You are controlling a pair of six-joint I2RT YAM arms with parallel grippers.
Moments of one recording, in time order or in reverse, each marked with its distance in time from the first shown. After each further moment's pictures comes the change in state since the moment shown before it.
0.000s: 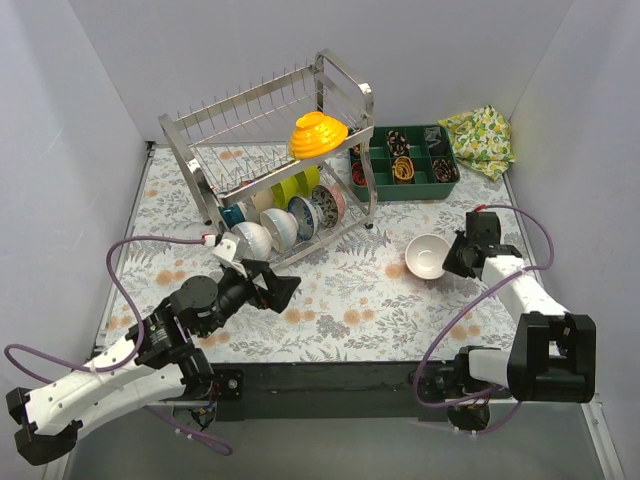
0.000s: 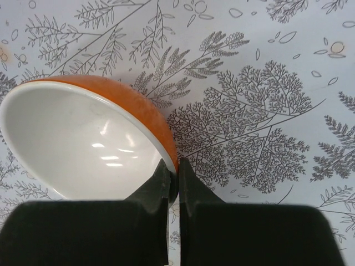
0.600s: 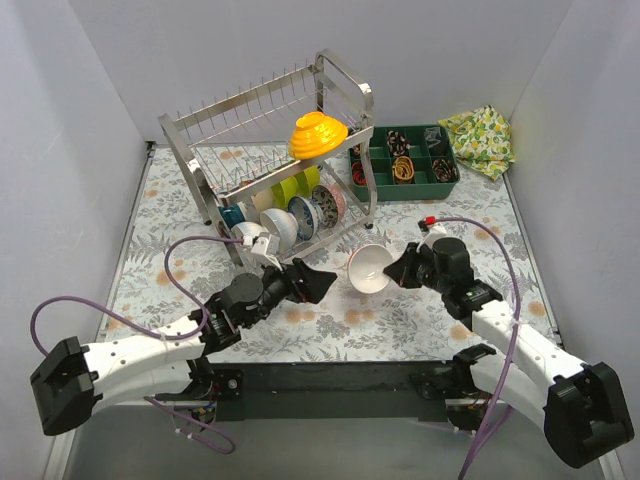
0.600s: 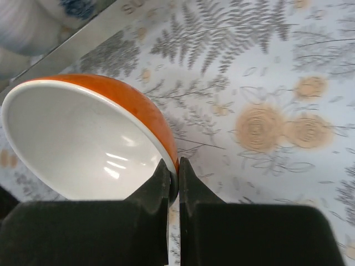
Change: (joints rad) left arm 0.000 0.399 -0.237 0.695 0.063 -0.309; right arm 0.418 -0.304 -0.284 0.461 -0.302 0.075
